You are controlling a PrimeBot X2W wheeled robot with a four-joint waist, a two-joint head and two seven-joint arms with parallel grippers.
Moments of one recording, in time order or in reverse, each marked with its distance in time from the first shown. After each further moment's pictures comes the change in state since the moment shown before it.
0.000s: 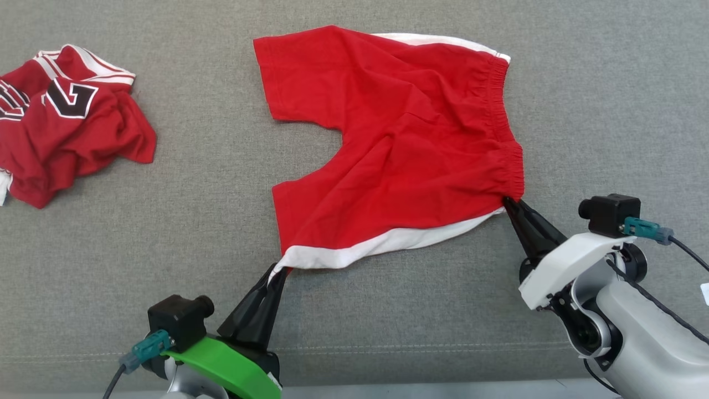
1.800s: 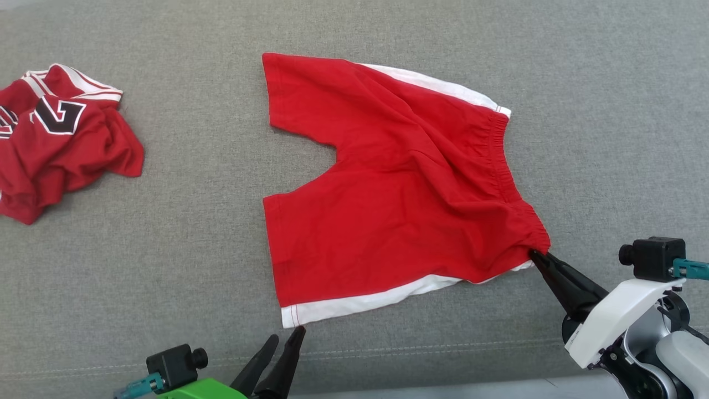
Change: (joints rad) left arm 0.188 -0.064 0.062 -0.008 -0.379 0.016 0.131; right arm 0.257 -0.214 -0.070 -0.346 0.128 -0.012 0.124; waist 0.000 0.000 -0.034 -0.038
